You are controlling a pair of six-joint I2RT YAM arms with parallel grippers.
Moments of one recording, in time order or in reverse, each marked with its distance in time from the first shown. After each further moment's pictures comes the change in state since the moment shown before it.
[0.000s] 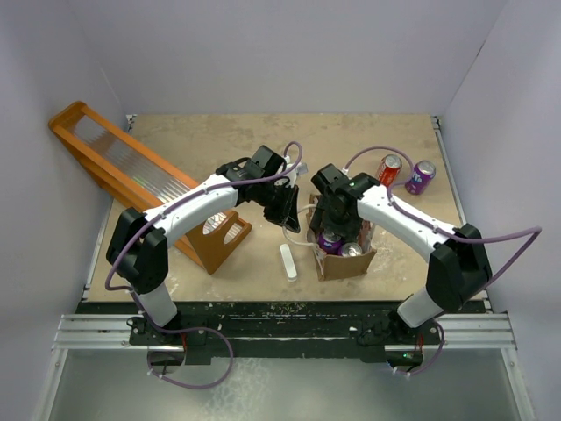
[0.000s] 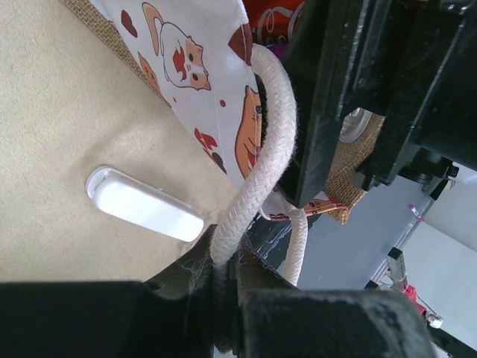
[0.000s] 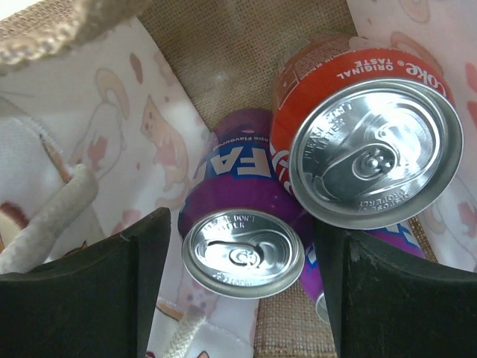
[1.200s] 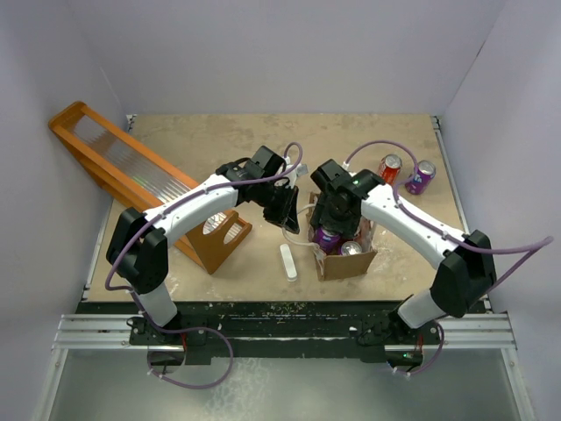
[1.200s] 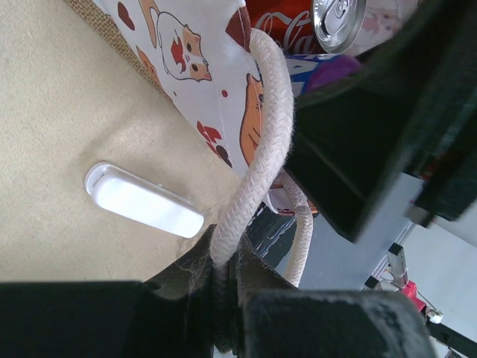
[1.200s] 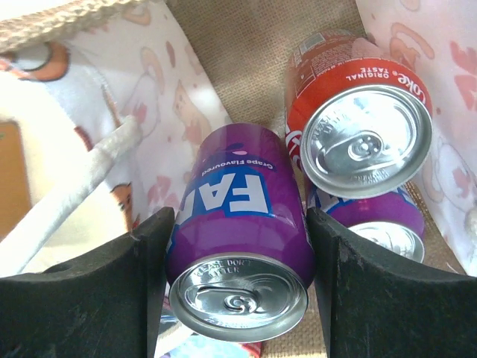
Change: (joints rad) left arm 0.000 0.000 0.000 -0.014 0.007 0.011; right arm 0.029 -0.029 0.049 -0.036 0.017 0.019
